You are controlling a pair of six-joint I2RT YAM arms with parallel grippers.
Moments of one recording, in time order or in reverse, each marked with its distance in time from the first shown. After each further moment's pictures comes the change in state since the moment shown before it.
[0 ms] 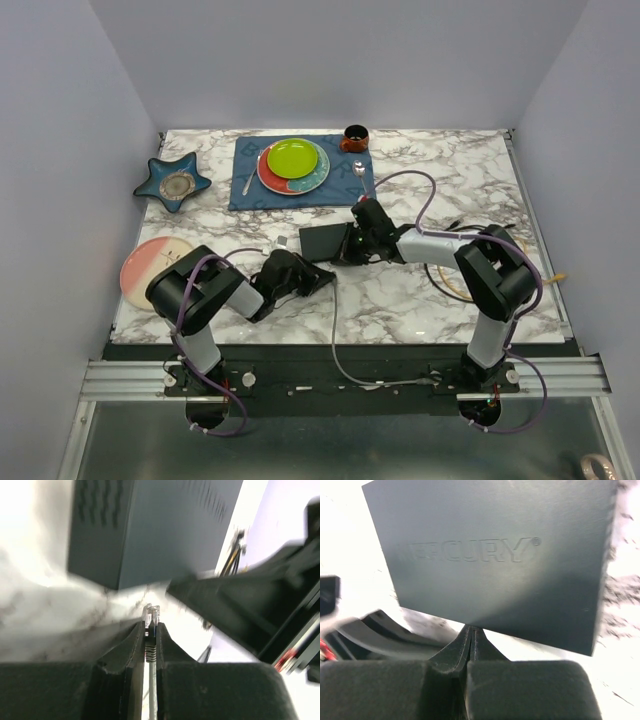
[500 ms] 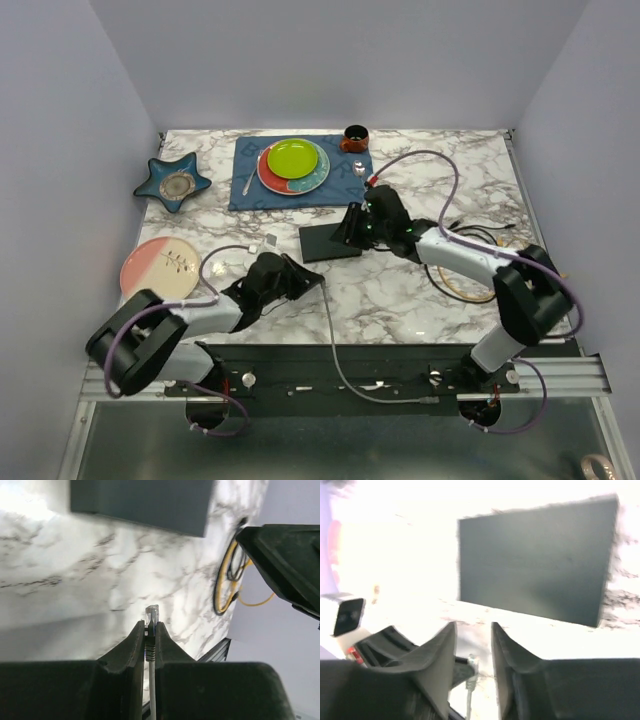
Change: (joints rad) left arm -0.033 -0.368 -0.084 -0.294 -0.060 0.115; right arm 0.000 -0.166 0.008 -0.004 0.055 -0.052
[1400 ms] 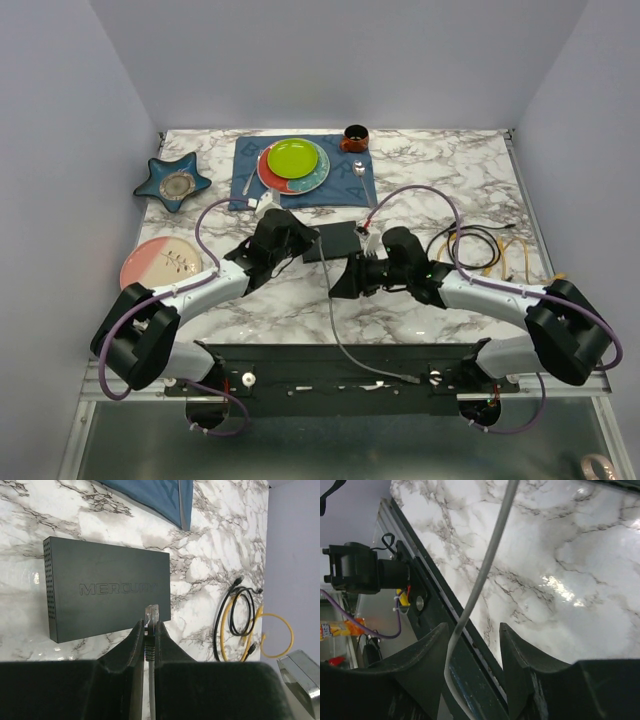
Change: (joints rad) left arm 0.073 -0.022 0.390 -0.364 -0.189 0.300; right arm 0.089 -0.317 -0.405 0.240 -0.367 -0.164
